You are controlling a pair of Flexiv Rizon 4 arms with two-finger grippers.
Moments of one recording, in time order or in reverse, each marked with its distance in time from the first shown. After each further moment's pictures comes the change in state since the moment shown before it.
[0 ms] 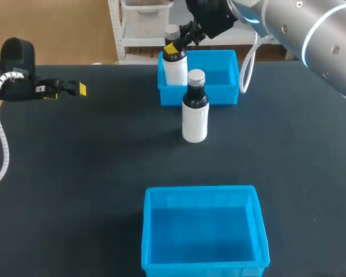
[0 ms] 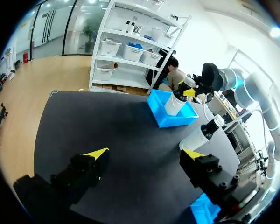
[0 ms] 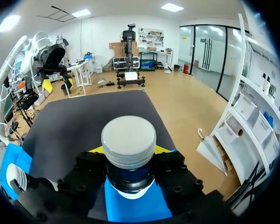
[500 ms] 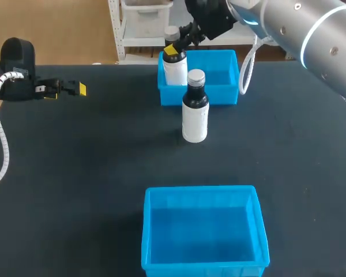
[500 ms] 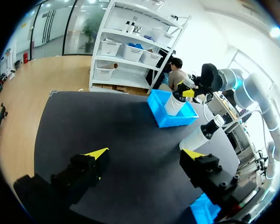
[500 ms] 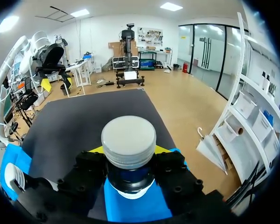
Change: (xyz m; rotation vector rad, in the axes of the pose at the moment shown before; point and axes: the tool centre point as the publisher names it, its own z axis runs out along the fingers) left arm 0.000 0.000 0.000 0.000 0.000 0.000; right arm 0.003 -0.001 0.003 0.004 0.004 0.007
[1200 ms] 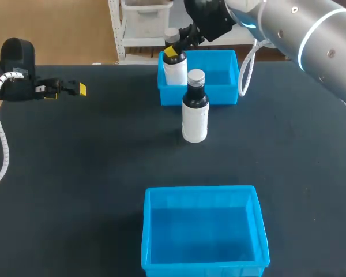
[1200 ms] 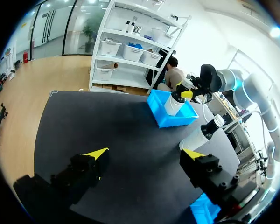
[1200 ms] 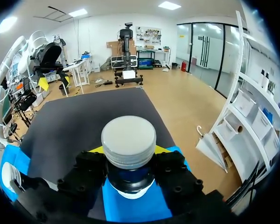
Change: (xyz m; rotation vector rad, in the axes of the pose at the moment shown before) left arm 0.000 0.000 0.000 0.000 0.000 0.000; right arm 0.005 -0.003 0.004 0.011 0.006 0.013
